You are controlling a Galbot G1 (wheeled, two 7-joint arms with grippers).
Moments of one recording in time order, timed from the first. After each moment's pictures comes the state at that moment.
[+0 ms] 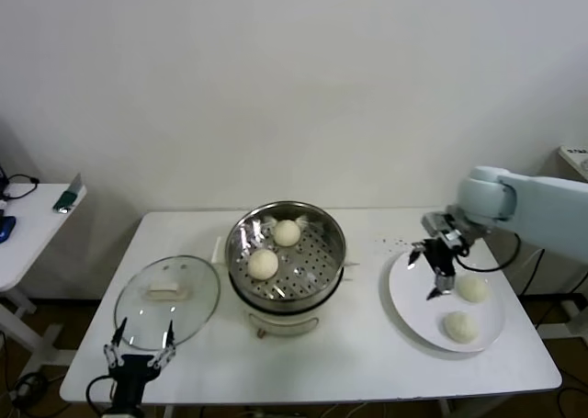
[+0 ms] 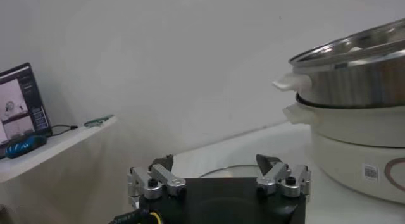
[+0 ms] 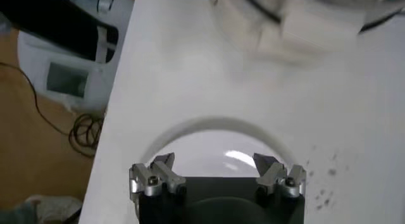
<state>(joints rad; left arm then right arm) 1.76 -1.46 -0.70 -1.98 0.12 -0.12 -0.07 0.66 0.57 -1.61 1.49 0.34 -0.19 -1.06</state>
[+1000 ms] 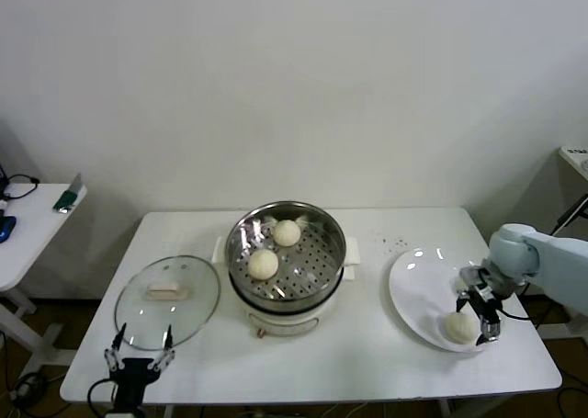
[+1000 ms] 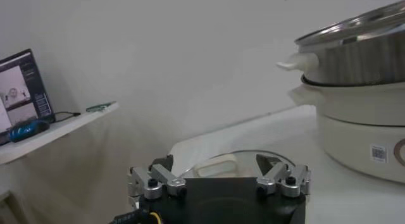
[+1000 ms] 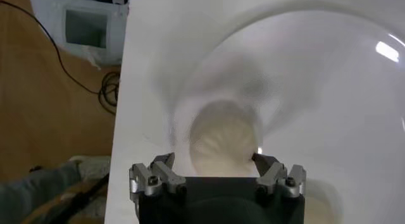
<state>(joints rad) 1.73 -1.47 -0.71 -1.92 0.13 -0.12 -0.07 0.31 0.53 -1.41 1.32 0.11 -0.15 -1.07</state>
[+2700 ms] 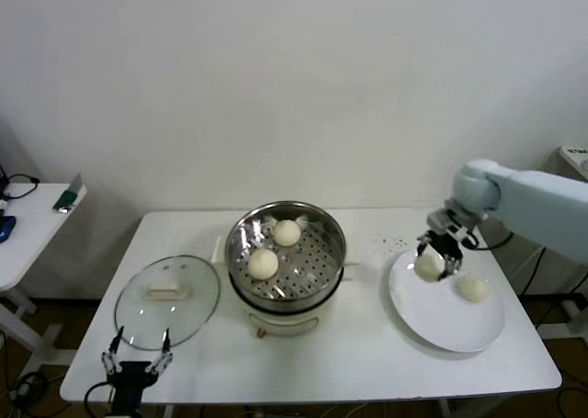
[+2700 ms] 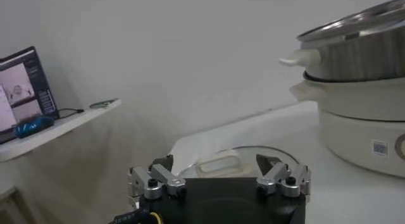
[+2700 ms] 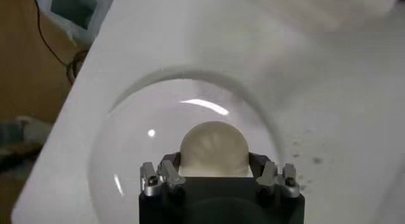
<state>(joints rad) 1.75 -1.47 -0.71 -1.93 0.12 -0.11 -0.09 0.63 0.79 -1.48 1.27 0.13 0.15 -1.18</state>
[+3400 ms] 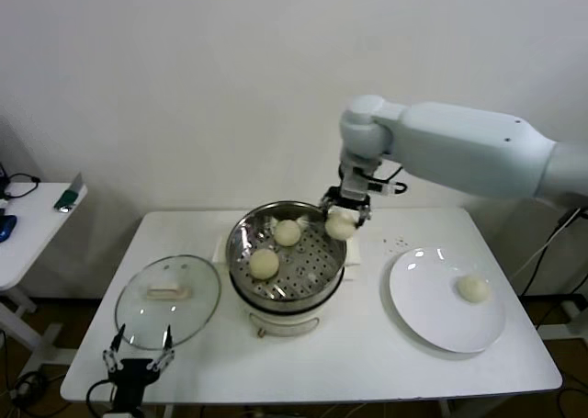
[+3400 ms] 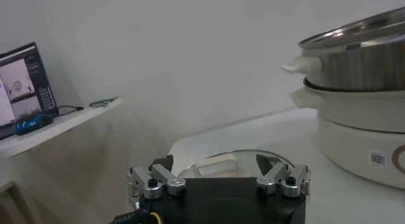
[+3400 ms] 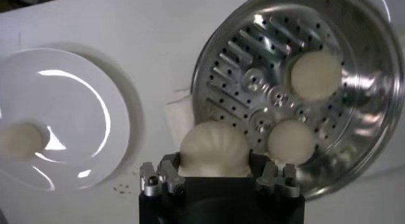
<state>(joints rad) 1.75 -1.47 -0.70 -1.96 0.09 -0.08 -0.09 0.71 1.16 -1.36 1.33 -0.03 0.48 -1.22</state>
